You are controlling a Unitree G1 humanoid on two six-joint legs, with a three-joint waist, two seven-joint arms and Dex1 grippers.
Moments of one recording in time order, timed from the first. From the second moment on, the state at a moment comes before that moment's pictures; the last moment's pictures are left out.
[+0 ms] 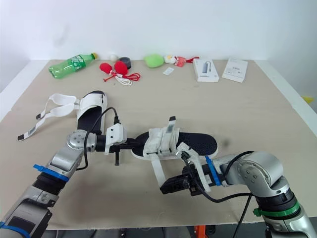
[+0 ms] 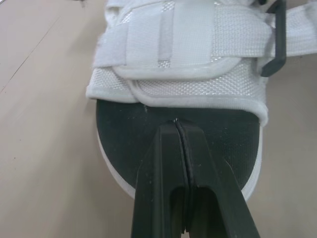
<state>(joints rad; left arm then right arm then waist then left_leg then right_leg) -0.53 0.48 -0.28 0.20 -0.15 -0.01 -1.11 -0.36 -0.78 0.08 -0.46 1.02 1.45 0.82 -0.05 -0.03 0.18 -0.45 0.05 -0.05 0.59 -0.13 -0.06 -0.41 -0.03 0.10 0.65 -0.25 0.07</state>
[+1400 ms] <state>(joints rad) -0.53 0.45 -0.28 0.22 -0.13 -0.02 -1.10 -0.52 -0.68 0.41 0.10 -0.10 -0.91 1.19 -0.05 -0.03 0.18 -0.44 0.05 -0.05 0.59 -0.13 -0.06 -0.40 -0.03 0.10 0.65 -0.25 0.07</state>
